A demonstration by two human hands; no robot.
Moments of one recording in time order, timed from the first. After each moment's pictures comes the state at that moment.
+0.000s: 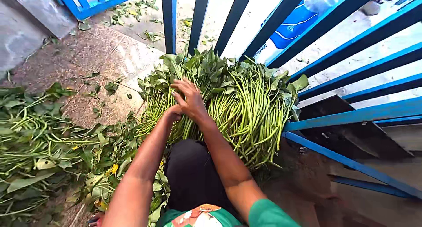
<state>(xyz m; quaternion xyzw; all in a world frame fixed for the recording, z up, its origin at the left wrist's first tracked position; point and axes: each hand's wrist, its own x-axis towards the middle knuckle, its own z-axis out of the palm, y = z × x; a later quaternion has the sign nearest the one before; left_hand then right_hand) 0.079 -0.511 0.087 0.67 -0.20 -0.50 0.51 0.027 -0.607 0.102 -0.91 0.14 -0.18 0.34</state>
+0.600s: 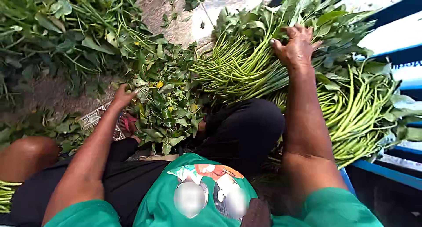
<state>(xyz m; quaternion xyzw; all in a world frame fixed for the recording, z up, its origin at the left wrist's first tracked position) 0.036 -0.064 -0.073 0.88 0.15 -0.28 0.35 0.091 -0.632 0.089 -0.98 0.16 0.07 0.10</state>
